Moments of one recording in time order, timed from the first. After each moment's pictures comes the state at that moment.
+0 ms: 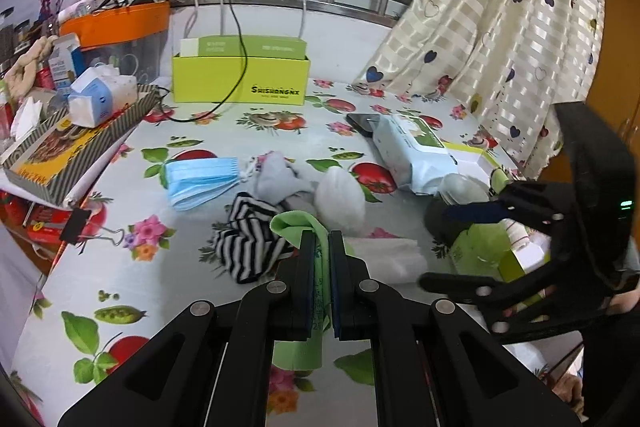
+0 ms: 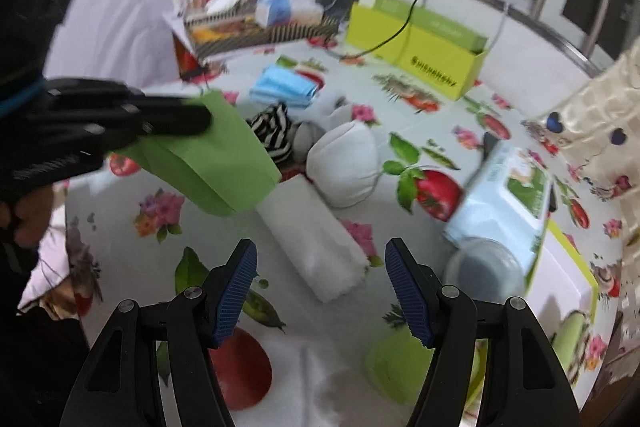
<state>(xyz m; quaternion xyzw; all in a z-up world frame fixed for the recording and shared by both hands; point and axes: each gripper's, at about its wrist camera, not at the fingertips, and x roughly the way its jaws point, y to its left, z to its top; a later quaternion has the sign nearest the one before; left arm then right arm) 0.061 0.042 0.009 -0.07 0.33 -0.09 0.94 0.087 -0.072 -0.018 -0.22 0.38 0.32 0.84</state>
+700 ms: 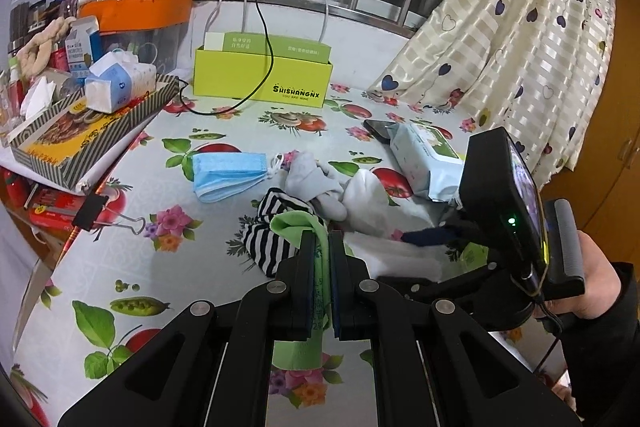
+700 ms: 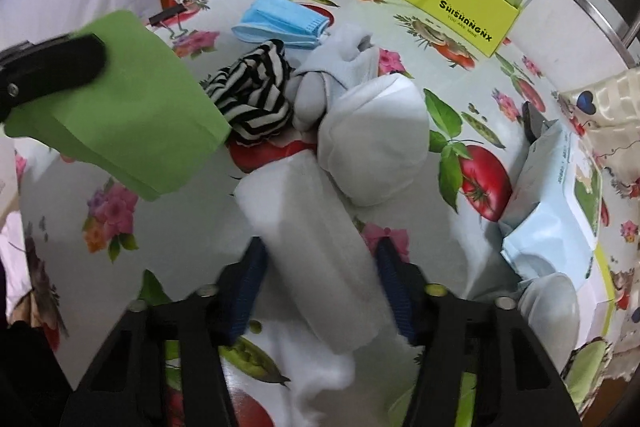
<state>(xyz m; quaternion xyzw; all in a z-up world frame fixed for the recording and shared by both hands) 0.057 0.070 0.004 -0.09 0.33 -0.08 0.94 0.126 -0.028 -0.064 -0.26 0.47 0.29 0.79</state>
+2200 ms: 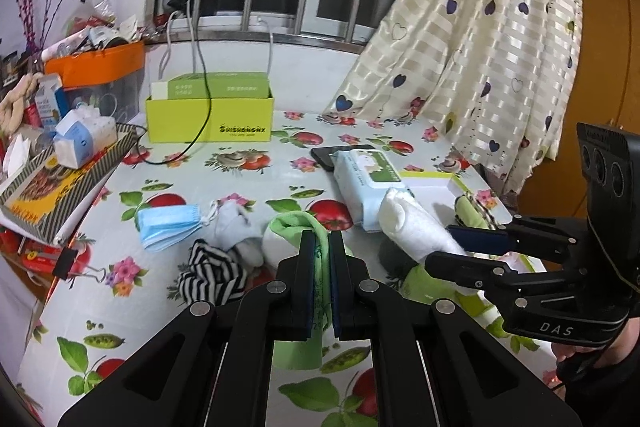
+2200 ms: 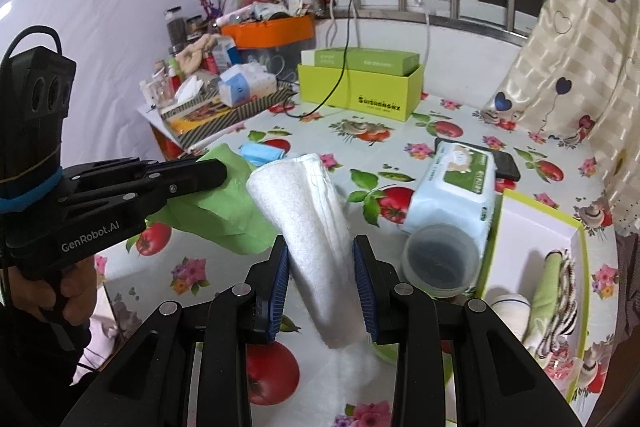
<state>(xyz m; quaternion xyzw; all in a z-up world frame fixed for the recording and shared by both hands) 0.060 -0.006 0.051 -0.05 0.29 -0.12 0.95 0.054 -0.133 0.037 -0.07 0.33 0.28 0.90</state>
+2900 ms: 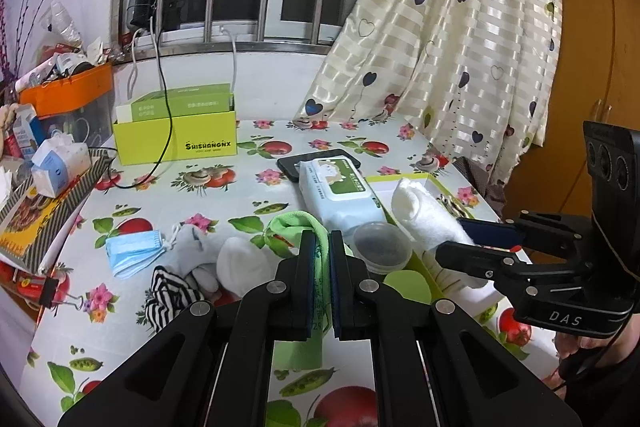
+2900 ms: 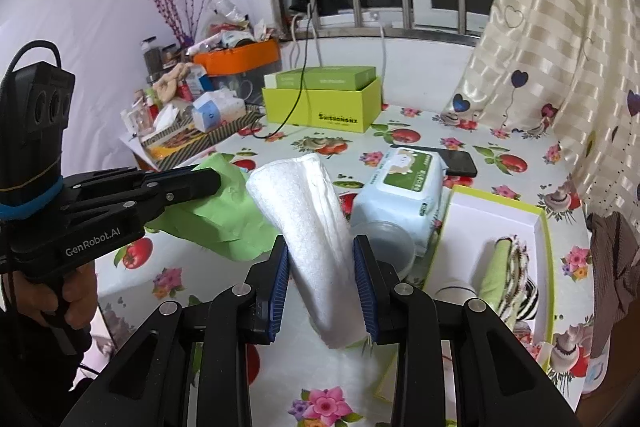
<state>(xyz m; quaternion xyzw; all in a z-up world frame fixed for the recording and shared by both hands) 0.075 -0.052 0.065 -0.02 0.29 -0.15 0.95 0.048 -0.190 0.047 -0.03 0.31 0.24 0.92</state>
